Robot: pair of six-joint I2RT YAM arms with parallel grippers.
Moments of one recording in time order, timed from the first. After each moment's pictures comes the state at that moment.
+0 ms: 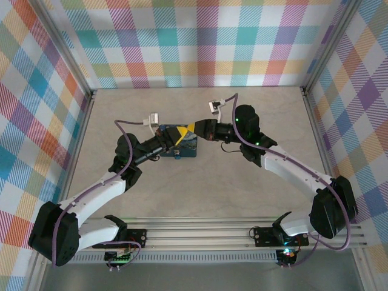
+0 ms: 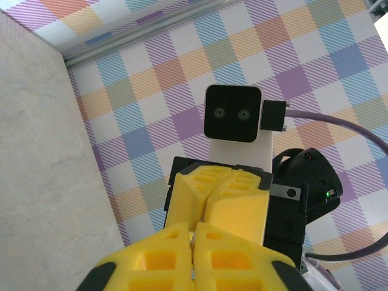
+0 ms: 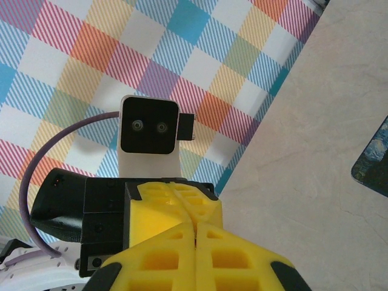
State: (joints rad) left arm -0.49 1.14 0.63 0.67 0.56 -1.28; right arm 0.63 1.38 1.04 0.21 -0.69 0.92
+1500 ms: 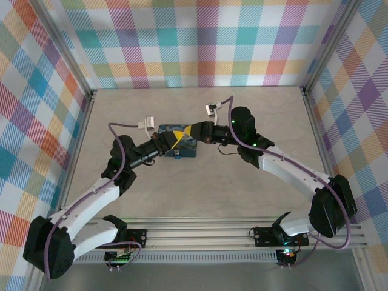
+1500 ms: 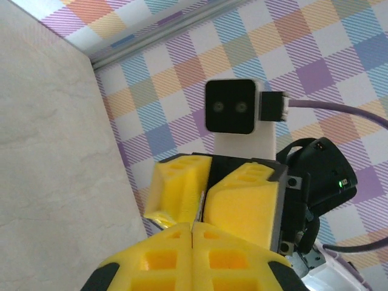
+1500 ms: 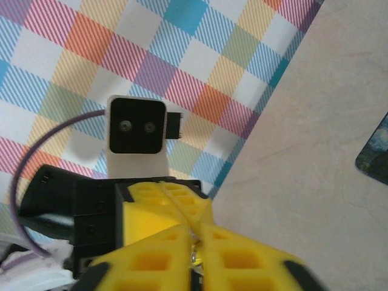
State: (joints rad) left arm -0.45 0.98 0.61 0.43 0.56 -1.17; right arm 0.66 1.39 1.05 0.16 -0.65 0.91
